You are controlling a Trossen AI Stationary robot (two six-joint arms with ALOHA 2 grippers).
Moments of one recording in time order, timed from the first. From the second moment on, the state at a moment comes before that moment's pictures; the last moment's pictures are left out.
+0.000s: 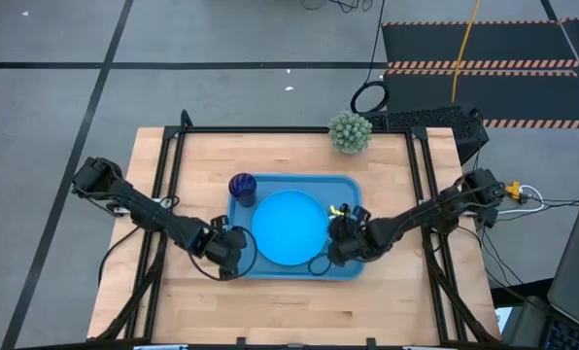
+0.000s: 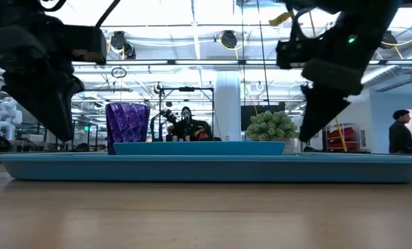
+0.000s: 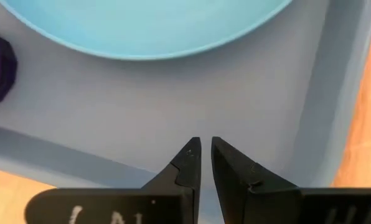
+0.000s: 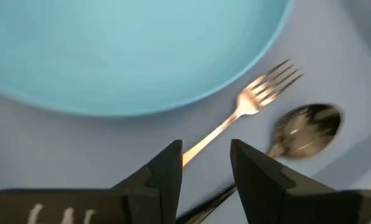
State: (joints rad) left arm -0.46 1.47 0.79 -0.57 -0.25 -0.66; right arm 0.35 1.63 0.95 -0.67 0.44 0.81
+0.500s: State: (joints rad) left arm -0.46 1.47 0.79 -0.58 -0.37 -0.62; right arm 0.17 1.63 0.84 -0.46 0.41 0.69
